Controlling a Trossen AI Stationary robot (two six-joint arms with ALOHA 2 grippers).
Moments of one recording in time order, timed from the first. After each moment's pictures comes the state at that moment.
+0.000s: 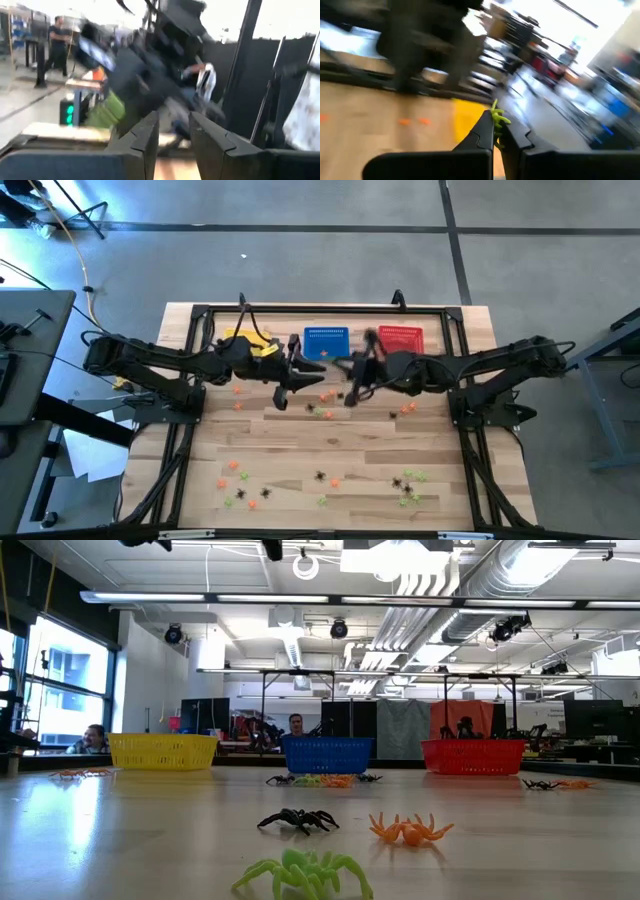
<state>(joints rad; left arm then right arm) 0.01 1.30 0.83 0.62 0.13 -0.16 0.16 1.37 1.18 0.00 0.57 -0.30</state>
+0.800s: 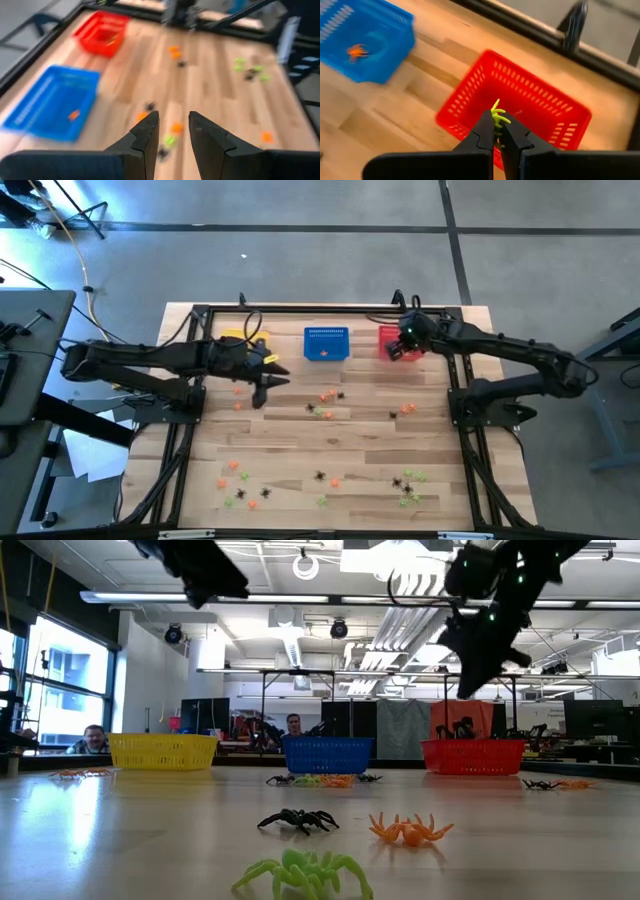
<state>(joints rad) 0.04 1.02 0.83 -0.33 -0.05 -0.14 -0.50 1.15 0.80 -0.63 0.31 0.44</state>
